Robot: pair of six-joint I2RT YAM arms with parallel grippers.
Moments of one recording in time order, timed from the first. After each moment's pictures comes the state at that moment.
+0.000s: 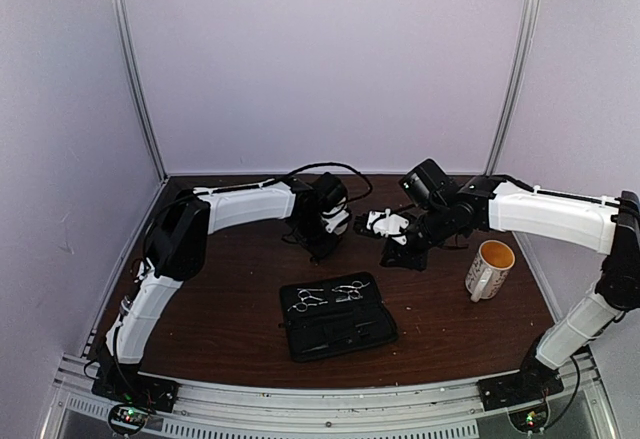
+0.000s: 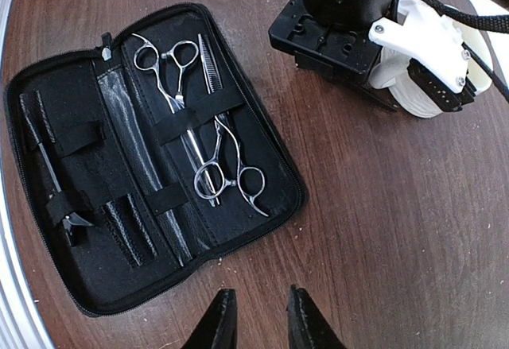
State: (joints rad) left arm -0.82 2.46 2.09 -0.84 -0.06 0.00; right arm 0.73 1.53 1.18 -0.65 -0.17 -0.55
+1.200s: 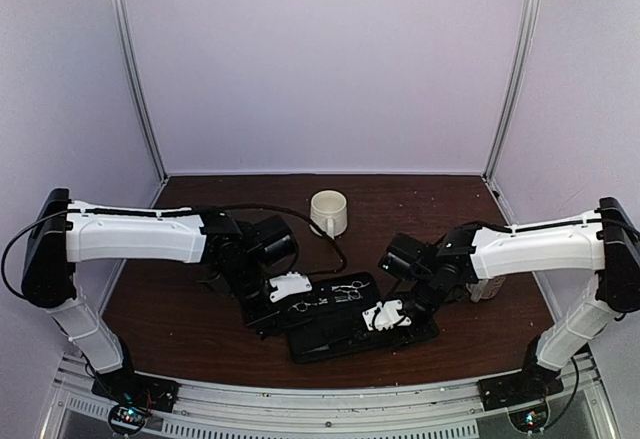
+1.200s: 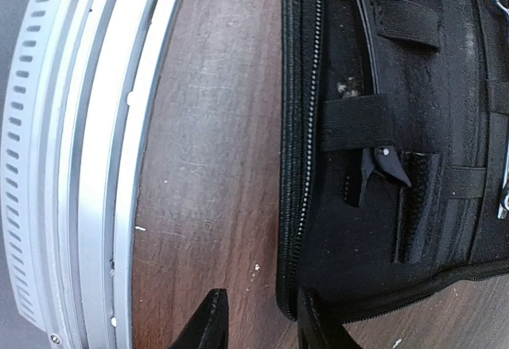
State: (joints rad) left arm -1.03 1.66 1.20 -0.91 0.25 0.16; right arm 0.98 1.54 0.97 -0.78 -0.28 -0.77
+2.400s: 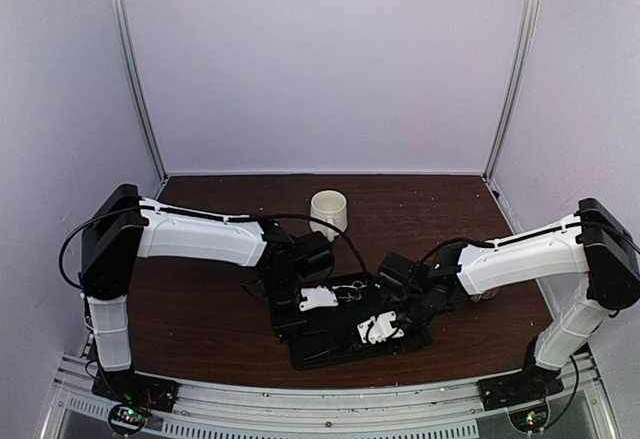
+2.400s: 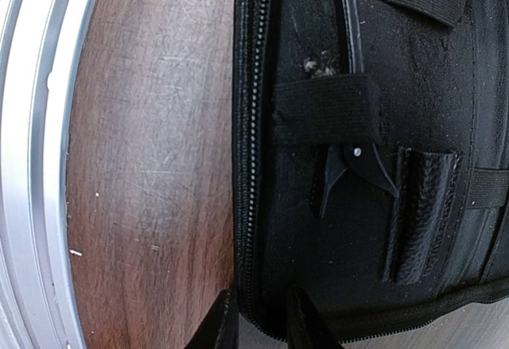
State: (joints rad) left arm -1.06 1.98 1.40 -0.95 0.21 0.28; right arm 1.03 1.61 0.89 -0.63 -0.13 -0.75
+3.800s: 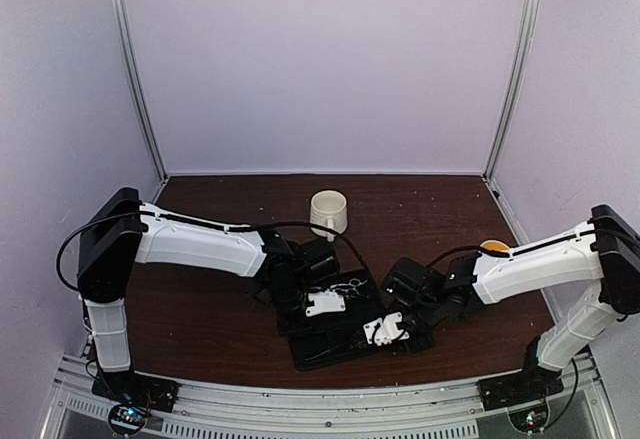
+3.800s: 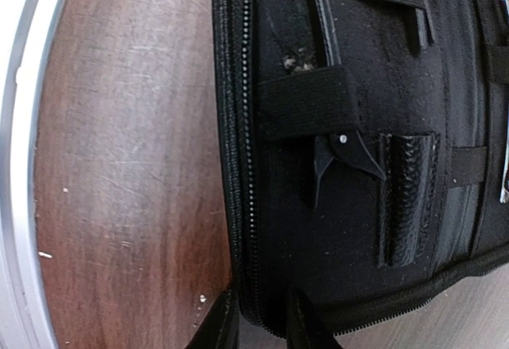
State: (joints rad) left arm -1.10 1.97 1.35 -0.80 0.15 0.34; right arm 1.04 1.53 0.78 -0.49 -0.07 -0.73
